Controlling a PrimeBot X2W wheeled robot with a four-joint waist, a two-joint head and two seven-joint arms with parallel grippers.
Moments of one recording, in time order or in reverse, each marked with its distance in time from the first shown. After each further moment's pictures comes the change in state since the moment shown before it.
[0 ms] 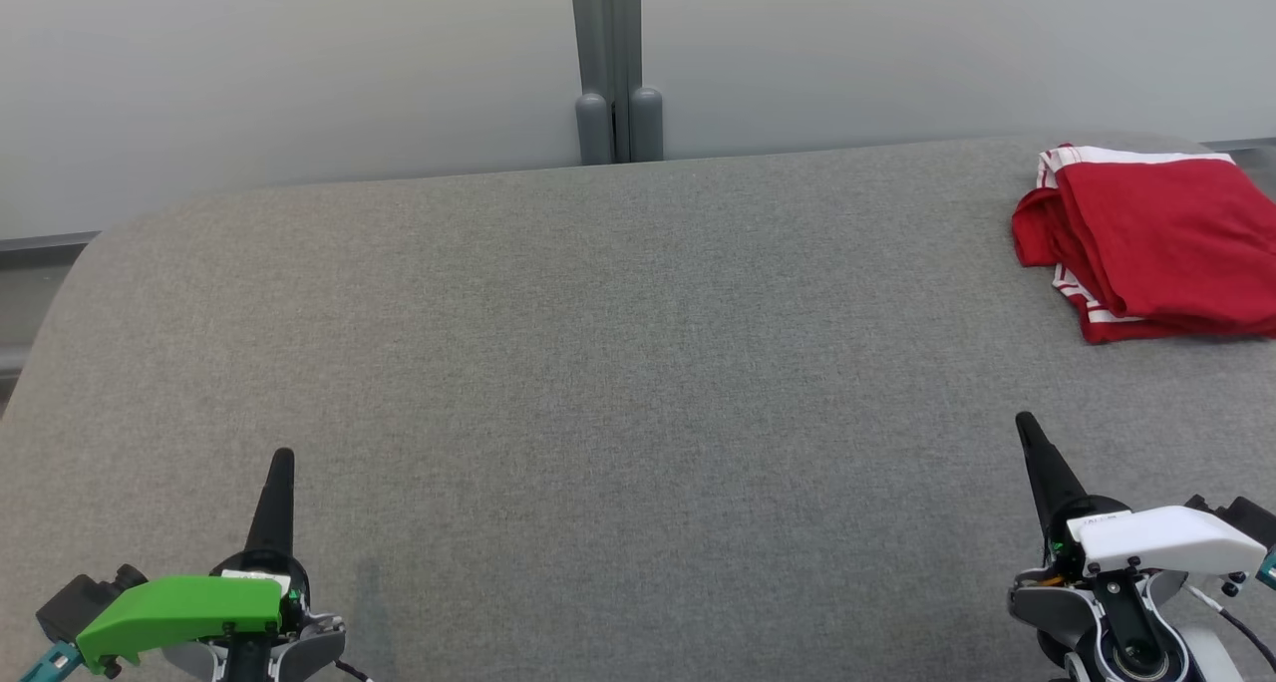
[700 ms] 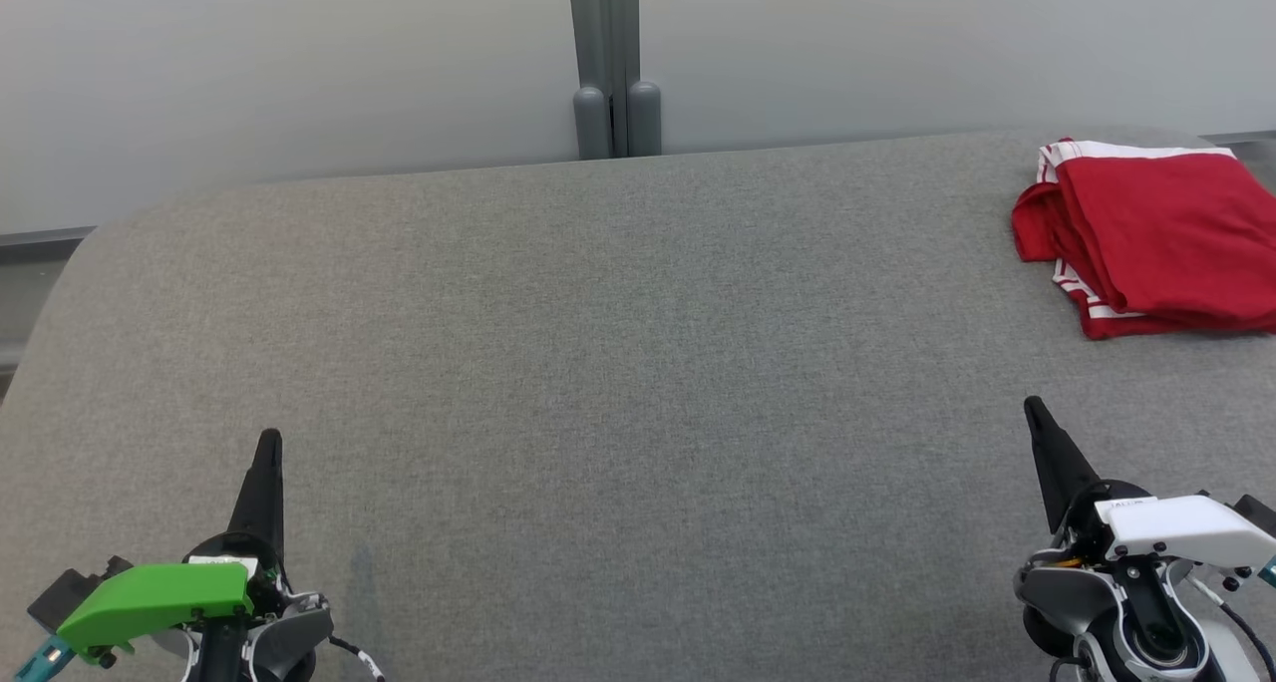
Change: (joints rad) left arm -0.034 -0.002 0.032 0.016 -0.155 -0.016 0.044; right arm -0.023 0.004 -0.033 0.004 0.149 0.000 0.042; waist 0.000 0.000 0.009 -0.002
